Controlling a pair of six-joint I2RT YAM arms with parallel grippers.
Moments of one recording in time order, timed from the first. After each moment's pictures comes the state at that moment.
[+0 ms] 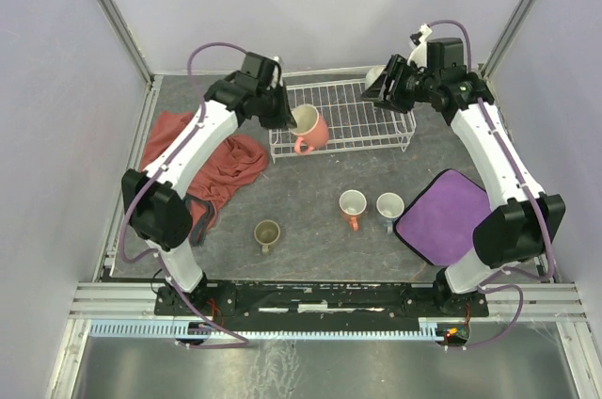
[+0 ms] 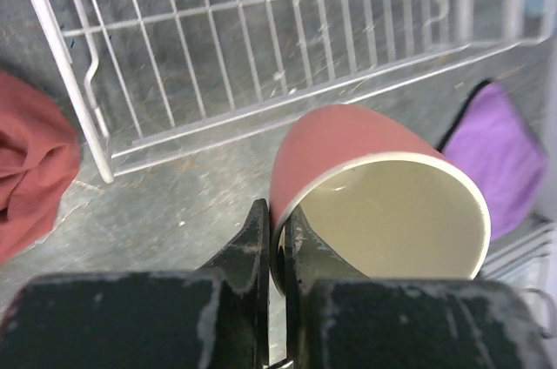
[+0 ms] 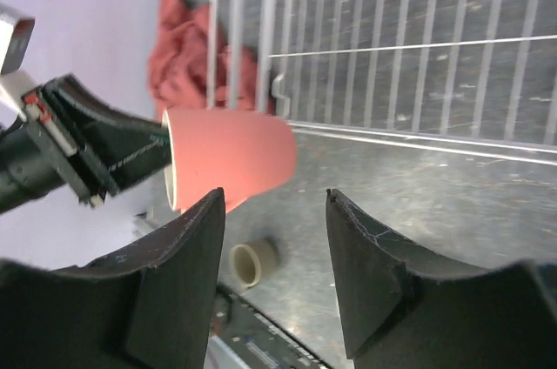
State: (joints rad) left arm -0.48 1.77 1.73 -0.82 0.13 -0.51; right arm 0.20 1.61 1.65 -0.67 -0.43 0.56
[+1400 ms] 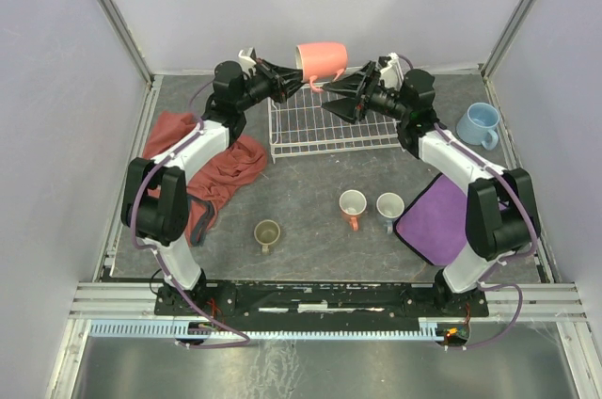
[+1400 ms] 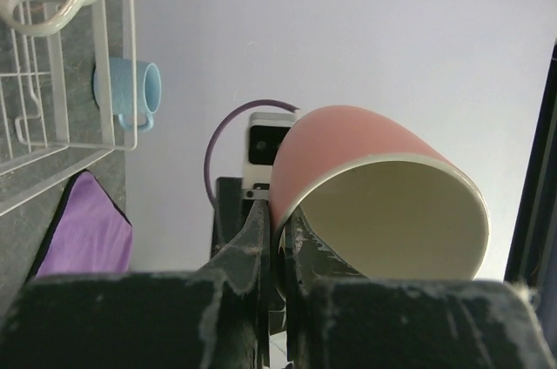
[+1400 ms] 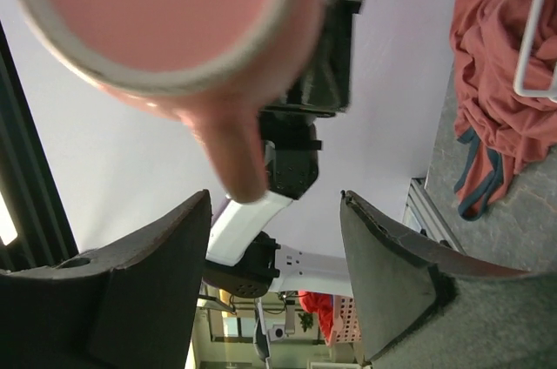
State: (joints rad) left arm -0.32 1.77 1.34 0.48 0.59 -1.62; right arm 0.30 1.65 1.17 0.53 -0.82 1.58
